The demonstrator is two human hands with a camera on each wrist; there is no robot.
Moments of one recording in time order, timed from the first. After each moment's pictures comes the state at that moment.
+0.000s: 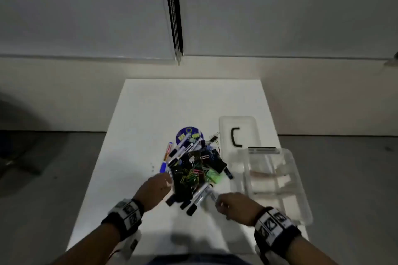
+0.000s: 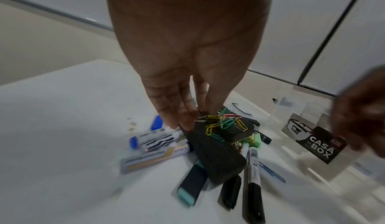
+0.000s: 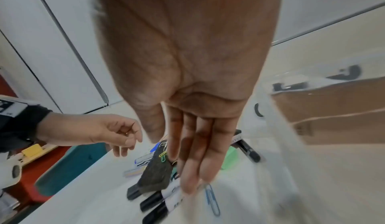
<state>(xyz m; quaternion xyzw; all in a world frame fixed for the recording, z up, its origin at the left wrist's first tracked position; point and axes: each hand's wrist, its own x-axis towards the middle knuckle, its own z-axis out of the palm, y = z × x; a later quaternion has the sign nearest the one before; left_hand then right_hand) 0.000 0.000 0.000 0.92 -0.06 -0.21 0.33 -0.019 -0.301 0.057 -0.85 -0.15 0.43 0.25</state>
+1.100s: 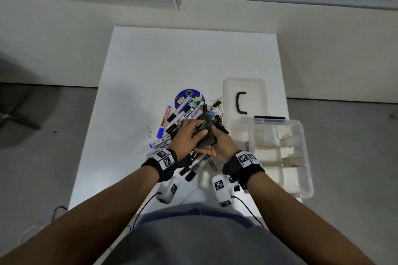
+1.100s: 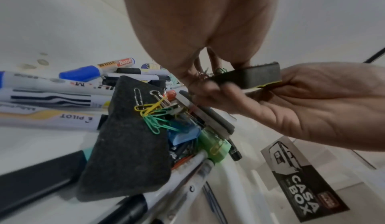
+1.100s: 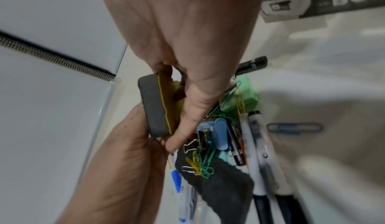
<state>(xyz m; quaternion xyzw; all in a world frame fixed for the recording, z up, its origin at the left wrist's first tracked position) 0.066 -0.091 -0.024 0.84 -0.01 -0.19 0.50 0.060 -0.241 0.002 -0.44 0.29 0.33 0.78</state>
